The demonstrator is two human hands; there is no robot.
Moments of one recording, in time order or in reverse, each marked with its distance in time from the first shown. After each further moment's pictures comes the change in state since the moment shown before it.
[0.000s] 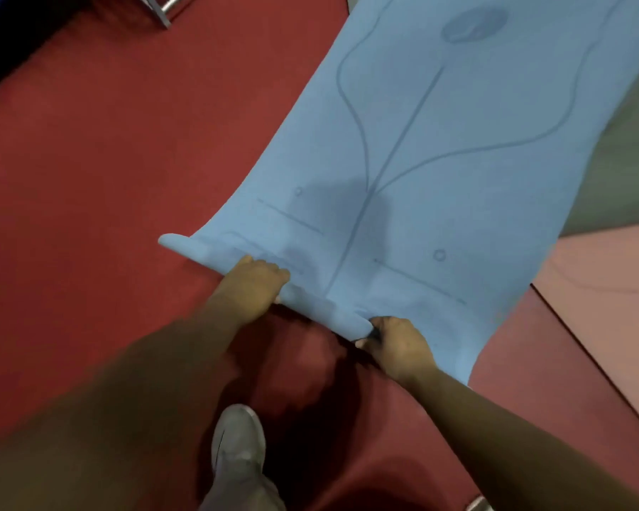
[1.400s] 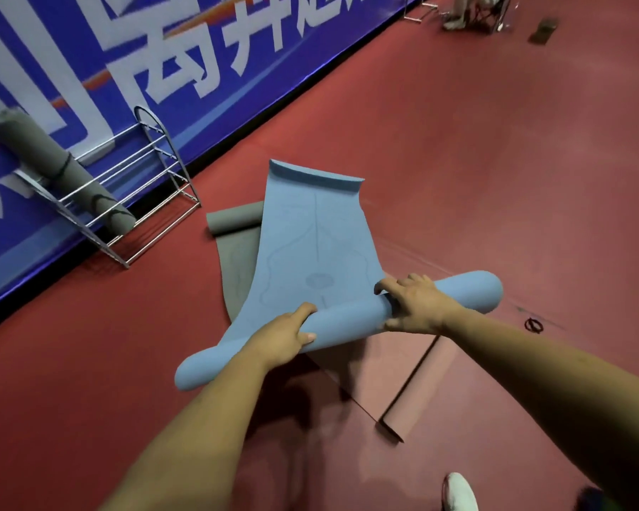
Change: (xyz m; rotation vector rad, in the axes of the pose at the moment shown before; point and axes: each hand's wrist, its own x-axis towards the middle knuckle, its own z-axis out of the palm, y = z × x) left_hand -0.351 0.479 -0.559 -0.635 0.178 0.115; right_hand -0.637 0.142 -0.554 -0.569 0.462 -0.293
